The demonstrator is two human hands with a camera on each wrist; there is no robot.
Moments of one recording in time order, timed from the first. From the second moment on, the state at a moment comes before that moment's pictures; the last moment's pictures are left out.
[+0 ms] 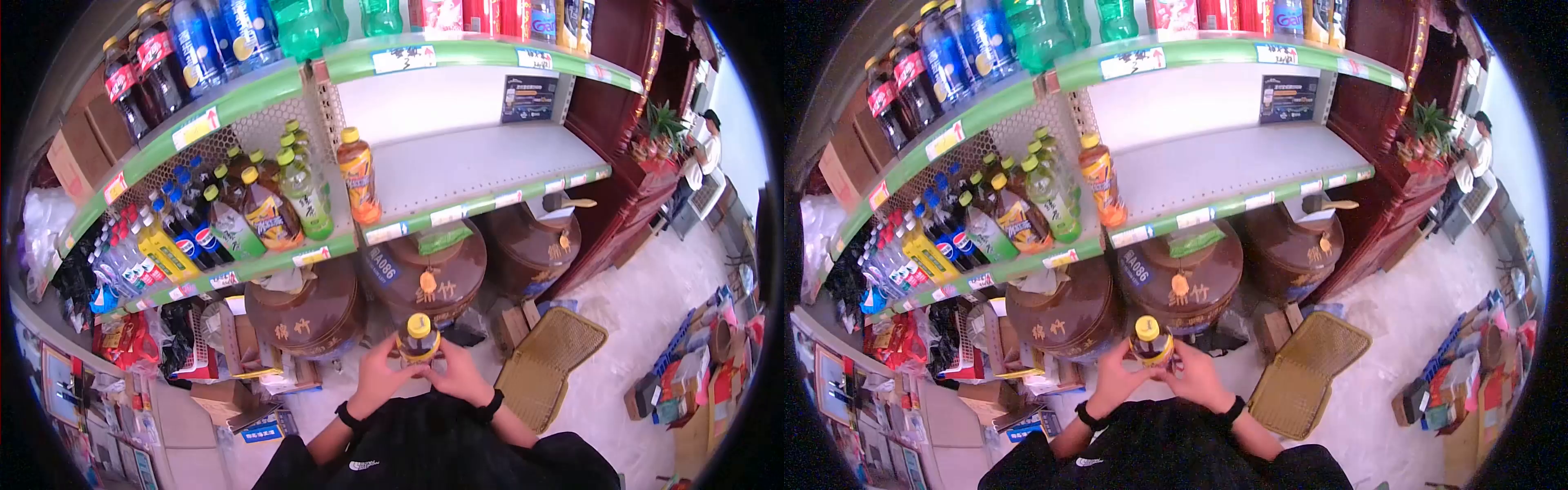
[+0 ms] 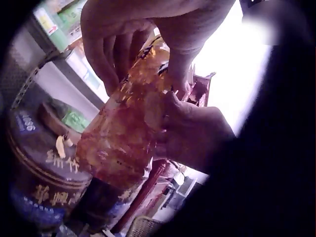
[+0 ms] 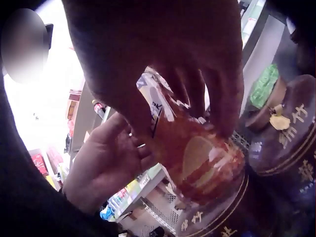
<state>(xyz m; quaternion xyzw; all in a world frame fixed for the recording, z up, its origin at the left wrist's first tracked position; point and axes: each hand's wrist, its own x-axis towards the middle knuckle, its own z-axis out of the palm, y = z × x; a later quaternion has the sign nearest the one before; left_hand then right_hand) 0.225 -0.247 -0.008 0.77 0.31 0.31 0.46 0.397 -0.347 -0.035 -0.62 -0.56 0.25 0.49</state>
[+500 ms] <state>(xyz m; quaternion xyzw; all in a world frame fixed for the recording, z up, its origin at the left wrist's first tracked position) 0.367 -0.044 0.047 0.67 0.50 0.54 0.08 0.548 -0.088 0.072 -0.49 -0.55 0.23 0.63</state>
